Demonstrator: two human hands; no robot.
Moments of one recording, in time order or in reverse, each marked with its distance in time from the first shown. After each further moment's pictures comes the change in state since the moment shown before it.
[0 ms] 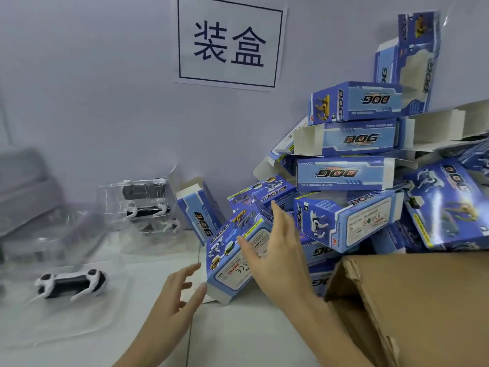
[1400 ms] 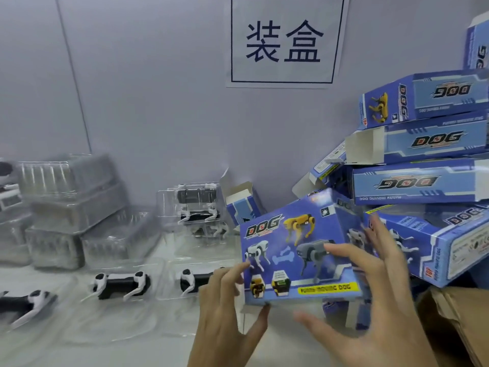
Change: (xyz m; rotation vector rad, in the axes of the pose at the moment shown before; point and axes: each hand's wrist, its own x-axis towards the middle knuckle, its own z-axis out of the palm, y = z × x) left_hand 0.003 0.000 0.005 0.393 0.476 0.647; right_hand -0.038 0.001 -0.032 0.273 0.156 -0.424
